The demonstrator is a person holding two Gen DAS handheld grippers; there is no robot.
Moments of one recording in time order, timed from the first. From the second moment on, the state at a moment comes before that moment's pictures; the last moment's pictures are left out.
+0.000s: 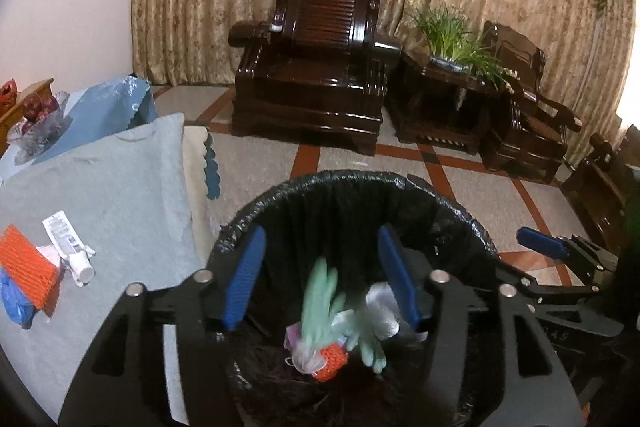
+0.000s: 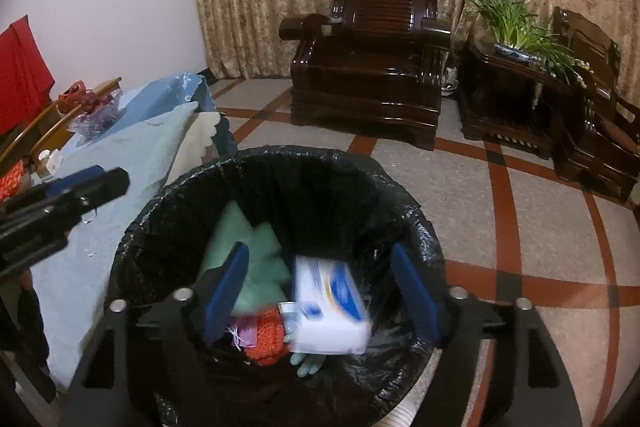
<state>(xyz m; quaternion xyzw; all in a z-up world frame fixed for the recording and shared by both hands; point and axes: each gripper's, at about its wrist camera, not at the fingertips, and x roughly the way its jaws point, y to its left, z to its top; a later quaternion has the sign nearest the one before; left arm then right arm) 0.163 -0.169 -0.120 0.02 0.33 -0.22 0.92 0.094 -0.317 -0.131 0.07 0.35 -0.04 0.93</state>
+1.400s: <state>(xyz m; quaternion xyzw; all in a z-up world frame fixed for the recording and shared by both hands) 0.116 0.093 -0.095 -0.04 0.28 0.03 0.96 0.153 -0.113 -0.098 0.02 0.30 0.16 0.94</state>
